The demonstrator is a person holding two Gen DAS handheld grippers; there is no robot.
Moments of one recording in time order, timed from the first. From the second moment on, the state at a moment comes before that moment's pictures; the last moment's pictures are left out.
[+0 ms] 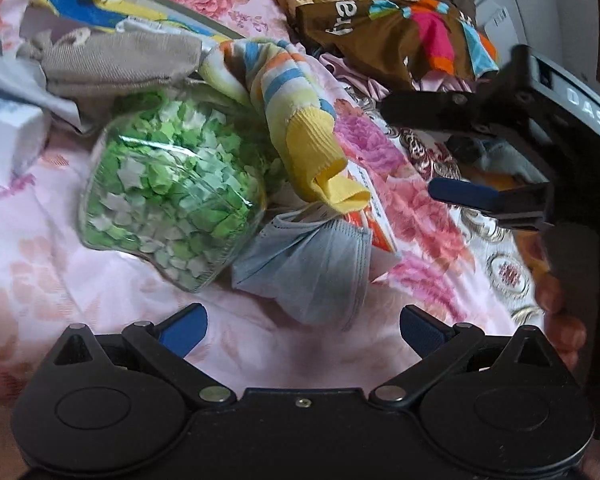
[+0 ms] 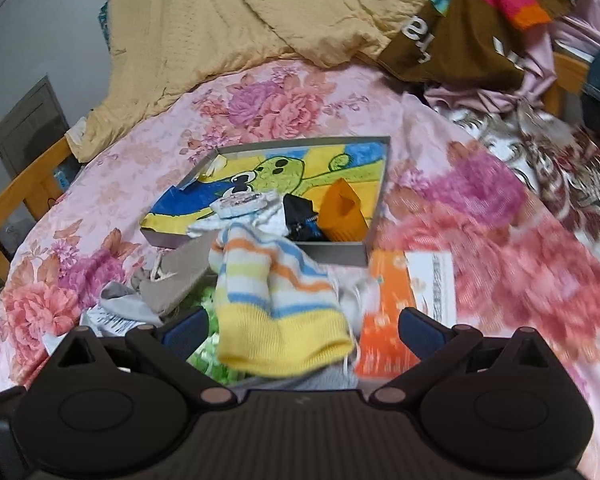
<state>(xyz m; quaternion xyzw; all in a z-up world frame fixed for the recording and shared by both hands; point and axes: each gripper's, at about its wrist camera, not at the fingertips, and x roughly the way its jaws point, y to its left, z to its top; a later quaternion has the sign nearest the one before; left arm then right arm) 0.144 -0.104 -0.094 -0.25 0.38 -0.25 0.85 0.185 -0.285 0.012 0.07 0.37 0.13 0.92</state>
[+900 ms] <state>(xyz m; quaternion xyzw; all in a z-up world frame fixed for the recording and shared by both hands) 0.159 -0.102 -0.122 -0.37 0.37 -0.24 0.82 0.220 -0.239 -0.011 -0.01 0.39 0.19 0.90</state>
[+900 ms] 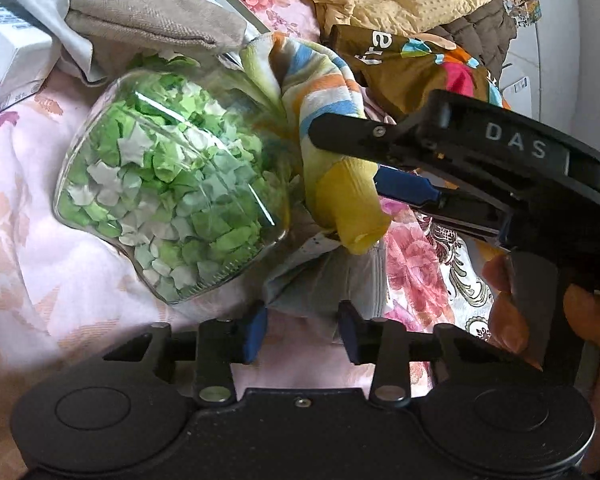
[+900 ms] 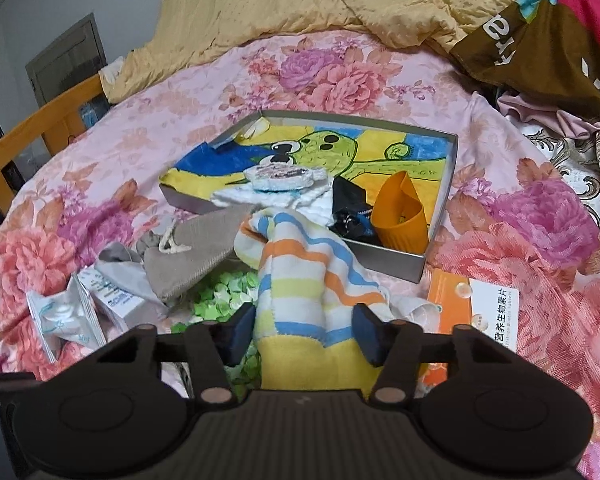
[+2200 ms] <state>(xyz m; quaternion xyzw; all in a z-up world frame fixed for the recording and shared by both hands) 0.158 -0.114 -0.121 -0.36 0.35 -0.20 0.84 0.212 -0.236 -0.007 0.00 0.38 0.20 0.90</state>
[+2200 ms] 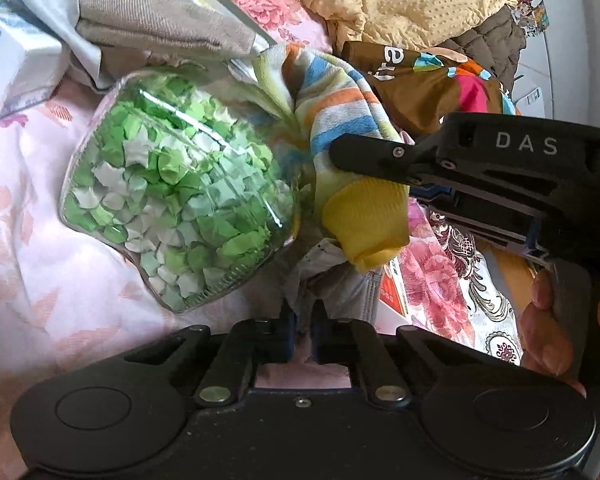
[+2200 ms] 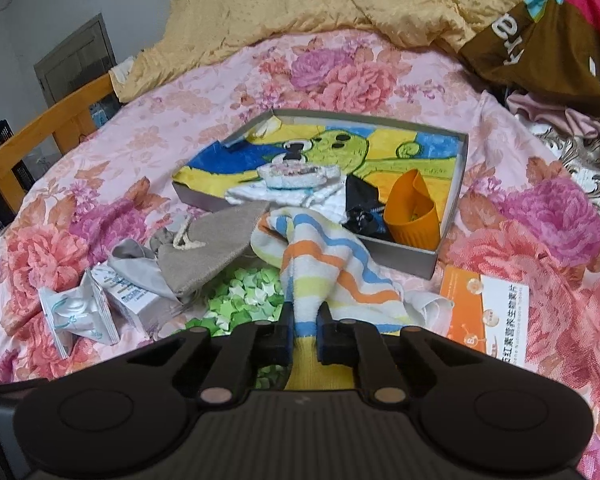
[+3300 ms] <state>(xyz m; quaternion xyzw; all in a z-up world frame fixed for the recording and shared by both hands) 0.125 -0.049 -0.010 -0.28 0.29 -0.12 0.91 0.172 -0.289 0.049 0.08 0.20 0.17 0.96</state>
